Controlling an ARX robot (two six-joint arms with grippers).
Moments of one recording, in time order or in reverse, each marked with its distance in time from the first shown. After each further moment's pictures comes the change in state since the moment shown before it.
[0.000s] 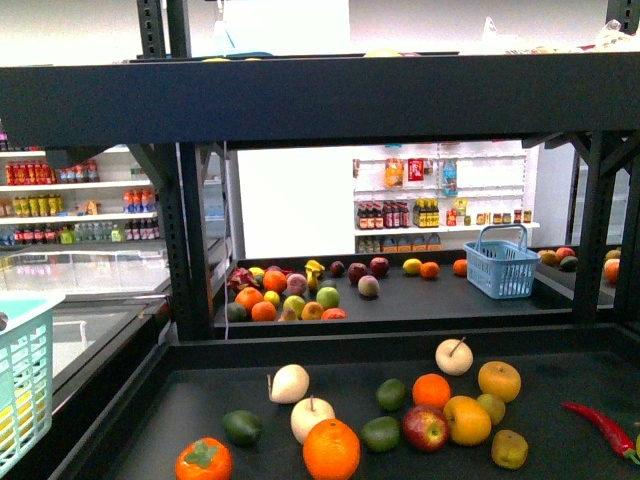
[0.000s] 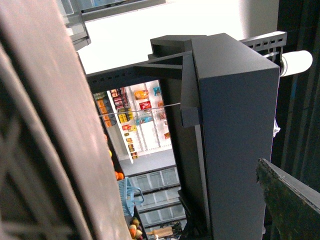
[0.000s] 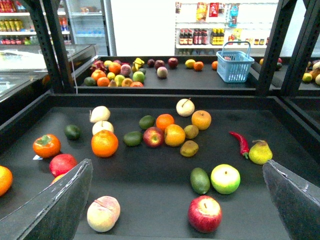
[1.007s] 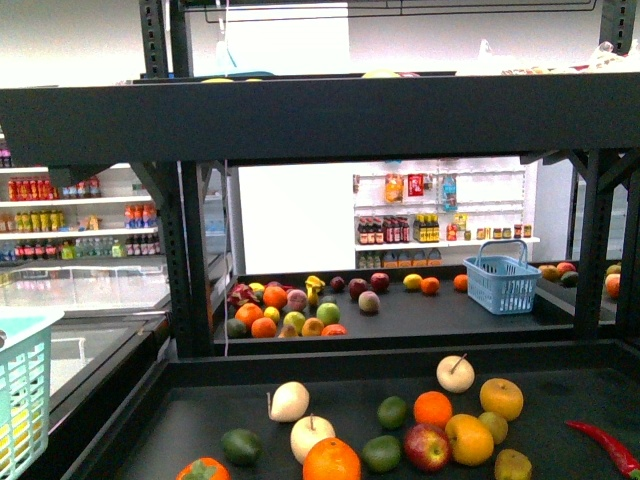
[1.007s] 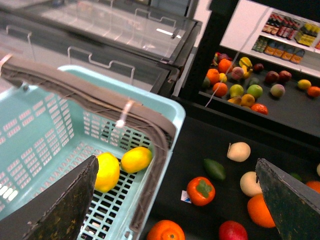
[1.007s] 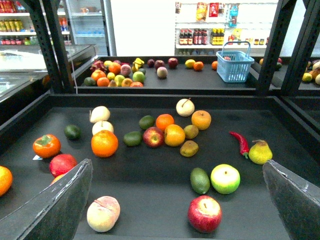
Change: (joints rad) left arm -0.210 -0.741 -0.286 -0.884 -0.421 1.244; right arm 0.000 0.000 0.000 0.000 0.000 0.000
